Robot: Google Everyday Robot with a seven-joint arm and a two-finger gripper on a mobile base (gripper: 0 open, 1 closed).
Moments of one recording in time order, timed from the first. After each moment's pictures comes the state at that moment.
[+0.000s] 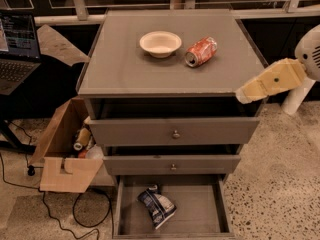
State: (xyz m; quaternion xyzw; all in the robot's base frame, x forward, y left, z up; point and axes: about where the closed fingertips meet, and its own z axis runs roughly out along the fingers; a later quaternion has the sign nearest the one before) arm 0.470 -0.235 0.981 -0.27 0.90 0.02 0.33
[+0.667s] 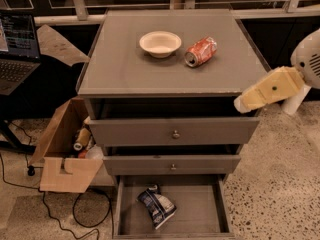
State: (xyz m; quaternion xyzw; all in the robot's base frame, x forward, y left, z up) arm 0.463 -0.228 0.969 -0.29 0.90 0.03 0.32
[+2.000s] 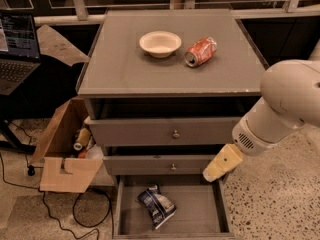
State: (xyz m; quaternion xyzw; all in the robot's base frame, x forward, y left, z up) arm 0.429 -0.195 0.761 -0.30 0.95 0.06 0.10
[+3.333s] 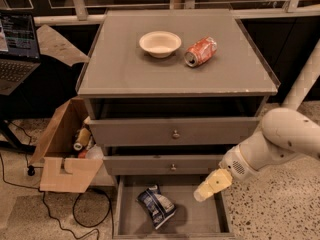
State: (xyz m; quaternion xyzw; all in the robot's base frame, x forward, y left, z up) arm 0.428 -0.161 0.644 -0.34 0.89 0.27 0.11
